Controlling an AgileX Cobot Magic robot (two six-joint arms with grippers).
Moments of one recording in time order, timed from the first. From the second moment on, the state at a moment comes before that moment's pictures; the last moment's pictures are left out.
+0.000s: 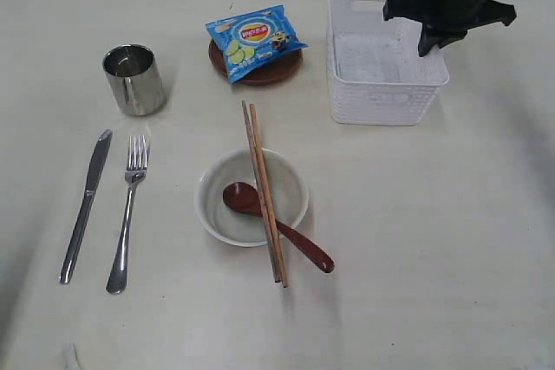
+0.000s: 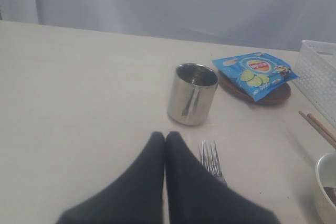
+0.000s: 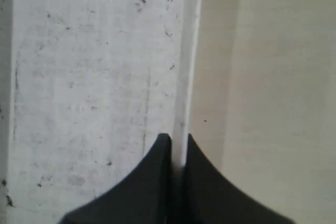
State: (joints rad) left arm -0.16 0.00 0.00 -0.02 0.33 -0.16; right arm 0.14 2.20 -1.72 0.06 0.95 0.03
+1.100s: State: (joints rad) left arm -0.16 0.00 0.00 -0.02 0.33 -0.16; right arm 0.18 1.54 -1.42 0.24 0.64 -0.08
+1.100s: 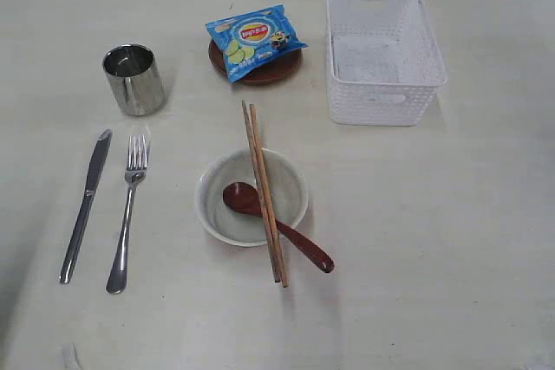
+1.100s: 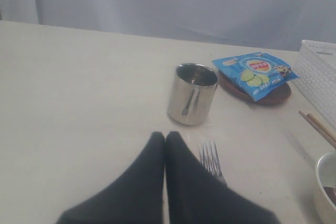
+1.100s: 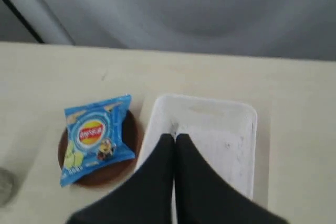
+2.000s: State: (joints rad) left arm -0.16 0.00 0.00 -0.02 0.33 -0.16; right arm 0.26 0.86 -0.87 0.28 0.34 -0.09
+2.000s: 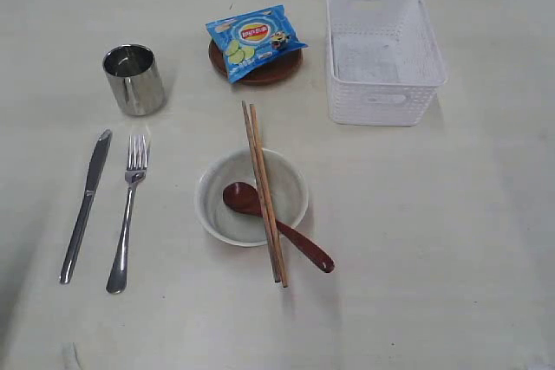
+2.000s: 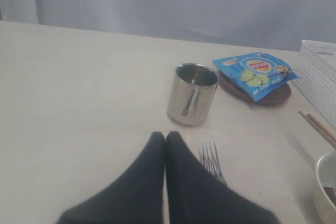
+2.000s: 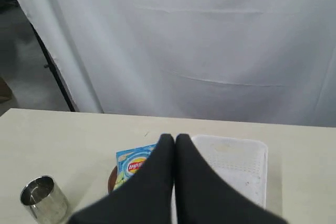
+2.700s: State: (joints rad) left arm -0.16 0.00 0.00 -0.02 0.33 -0.16; right arm 0.18 0.73 -0.83 0.28 0.38 -0.09
